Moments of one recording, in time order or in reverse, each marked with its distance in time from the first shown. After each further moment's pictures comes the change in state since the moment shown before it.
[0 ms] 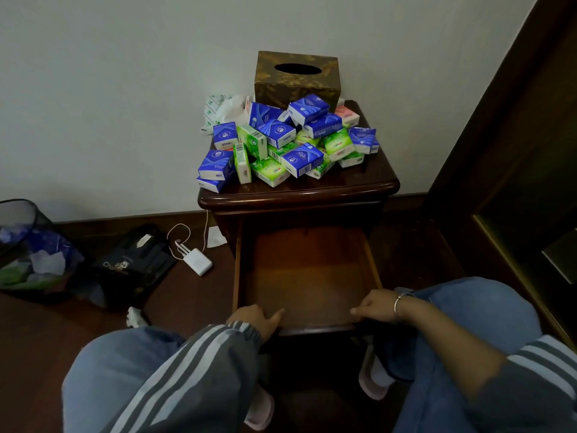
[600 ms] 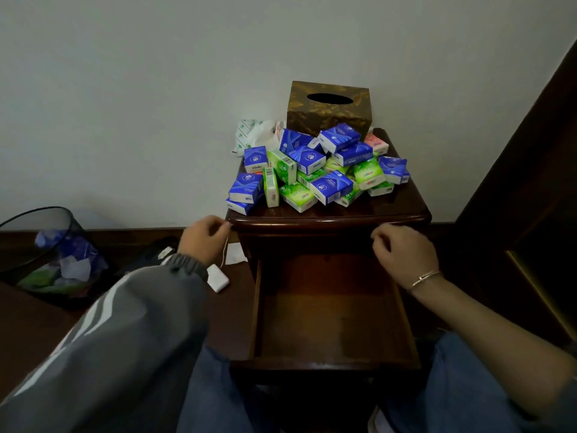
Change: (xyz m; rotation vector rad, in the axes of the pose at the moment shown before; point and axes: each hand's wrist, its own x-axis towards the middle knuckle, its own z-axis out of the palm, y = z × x) left_hand 0.010 -0.054 -0.195 -0.491 0.759 0.171; right_hand -0.033 -0.078 -0.103 -0.032 1.115 -0.245
